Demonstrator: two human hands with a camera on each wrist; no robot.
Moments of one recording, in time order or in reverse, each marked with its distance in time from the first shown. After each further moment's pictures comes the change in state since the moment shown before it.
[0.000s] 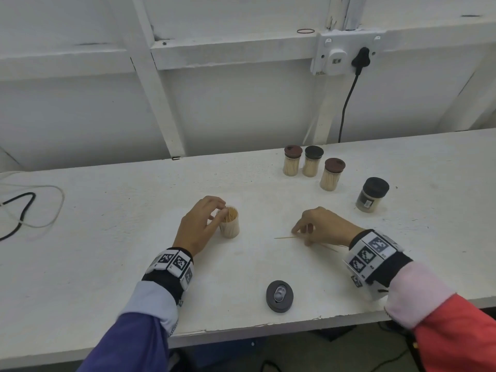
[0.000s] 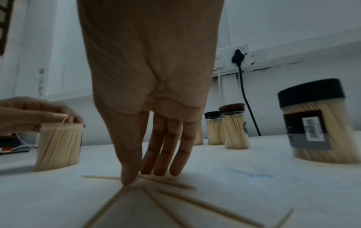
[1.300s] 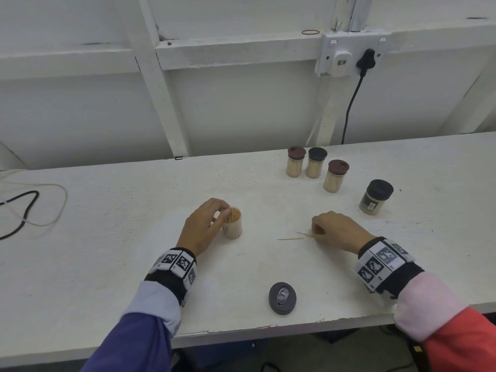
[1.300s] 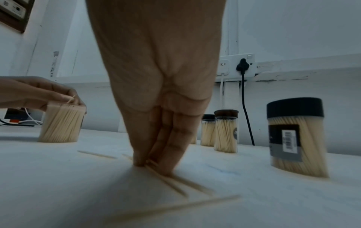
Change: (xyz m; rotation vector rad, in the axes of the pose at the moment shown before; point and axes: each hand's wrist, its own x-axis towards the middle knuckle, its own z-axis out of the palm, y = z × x) left_hand 0.001 -0.002 0.002 -0.069 -0.039 -0.031; right_hand -0.011 0.007 0.004 -0.163 0.033 0.133
